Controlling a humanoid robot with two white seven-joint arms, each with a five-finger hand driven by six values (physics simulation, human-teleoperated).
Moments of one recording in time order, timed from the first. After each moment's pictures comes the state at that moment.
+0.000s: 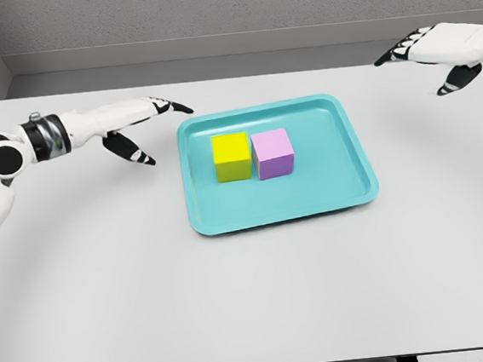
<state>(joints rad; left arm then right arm) -0.81 0.46 -0.60 -0.96 -0.25 -0.61 -0.61 -0.91 -0.78 0.62 -1.10 0.49 -0.61 0.61</state>
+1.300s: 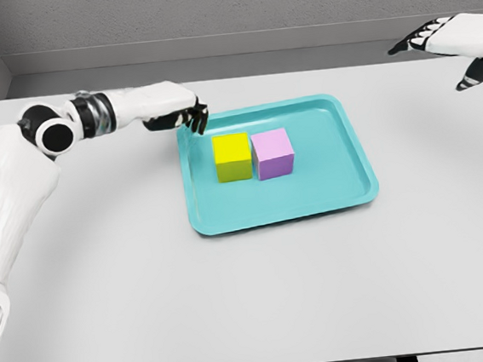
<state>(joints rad) -0.89 0.30 -0.55 -0.90 -0.53 -0.61 -0.61 -0.91 -0.84 0.61 -1.13 0.45 -0.61 0.61</state>
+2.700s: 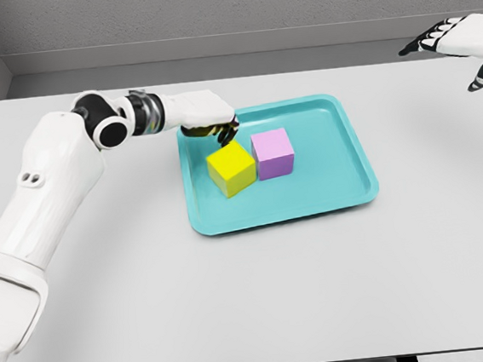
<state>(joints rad) -0.96 0.18 -0.63 -0.88 -0.79 -0.61 -0.61 -0.91 -0.87 0.61 -1.14 0.45 -0.61 0.61</state>
